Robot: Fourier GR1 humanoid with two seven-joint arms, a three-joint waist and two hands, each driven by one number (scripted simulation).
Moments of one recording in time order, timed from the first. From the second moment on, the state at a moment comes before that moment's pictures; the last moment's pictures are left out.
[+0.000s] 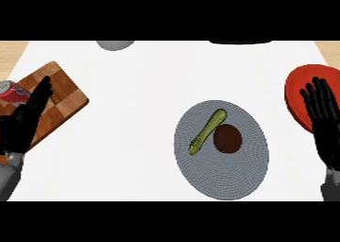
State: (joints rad) left arm -0.21 0.61 -0.20 -1.30 0.24 0.21 -0.08; right arm -0.07 -0.34 -0.05 -1.56 -0.25 -0.02 -0.20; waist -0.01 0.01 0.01
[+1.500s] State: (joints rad) left arm -0.23 0.34 -0.42 -1.50 0.26 0.09 -0.02; right arm -0.74 -0.61 0.59 -1.27 0.49 0.64 -0.39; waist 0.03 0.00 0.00
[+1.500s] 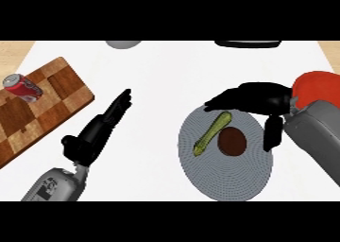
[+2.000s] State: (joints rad) left arm -0.20 0.33 -0.39 -1.53 0.25 0.08 0.01; right arm -0.81 -0.56 0.67 -1.34 0.54 0.87 -0.17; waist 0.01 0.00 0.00
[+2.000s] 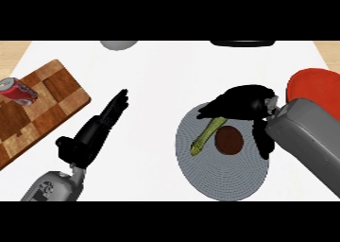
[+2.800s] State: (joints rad) left arm -0.14 0.28 -0.32 -1.57 0.17 0.03 0.03; right arm -0.60 -0.52 0.64 -1.44 0.77 0.77 -0.23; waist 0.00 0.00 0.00
